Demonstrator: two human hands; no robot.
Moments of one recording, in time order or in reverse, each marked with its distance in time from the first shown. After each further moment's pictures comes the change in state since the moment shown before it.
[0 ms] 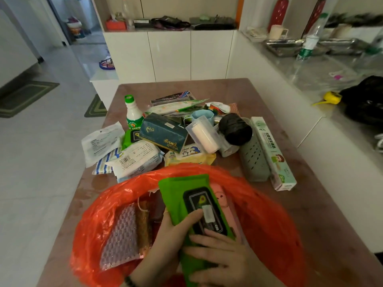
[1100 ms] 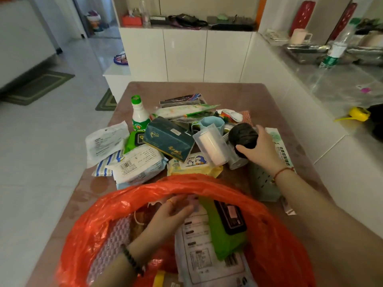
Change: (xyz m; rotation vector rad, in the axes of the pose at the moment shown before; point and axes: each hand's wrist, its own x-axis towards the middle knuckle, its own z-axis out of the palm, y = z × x) left_hand 0.077 0.015 -0.017 0.504 -0.053 0.140; right_hand 0.132 0.229 -0.045 0.138 0.213 0.876
